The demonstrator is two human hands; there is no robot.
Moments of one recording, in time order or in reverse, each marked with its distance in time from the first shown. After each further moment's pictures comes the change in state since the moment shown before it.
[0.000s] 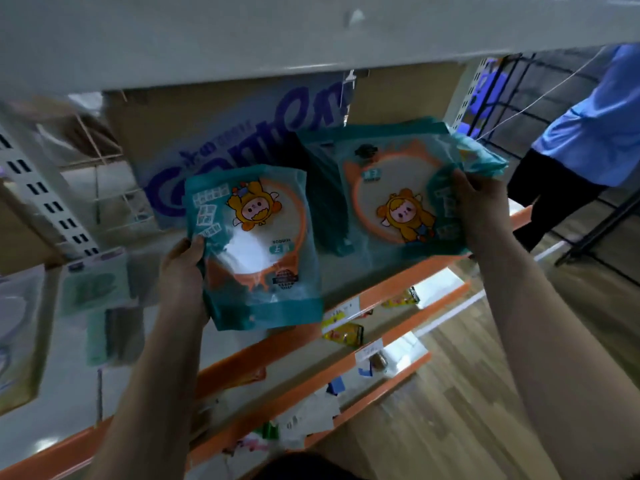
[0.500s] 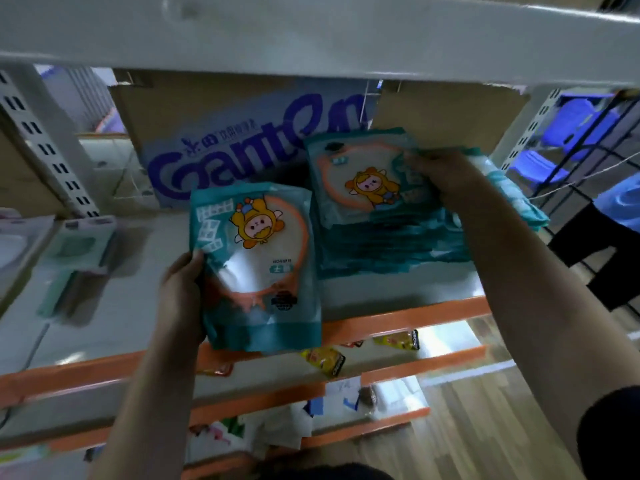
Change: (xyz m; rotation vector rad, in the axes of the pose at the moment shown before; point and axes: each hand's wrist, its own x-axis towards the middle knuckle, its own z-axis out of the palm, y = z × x) left_hand -0.049 -0.053 0.057 0.012 0.095 0.092; right_hand 0.151 -0.017 0.059 0.048 -0.698 -0.008
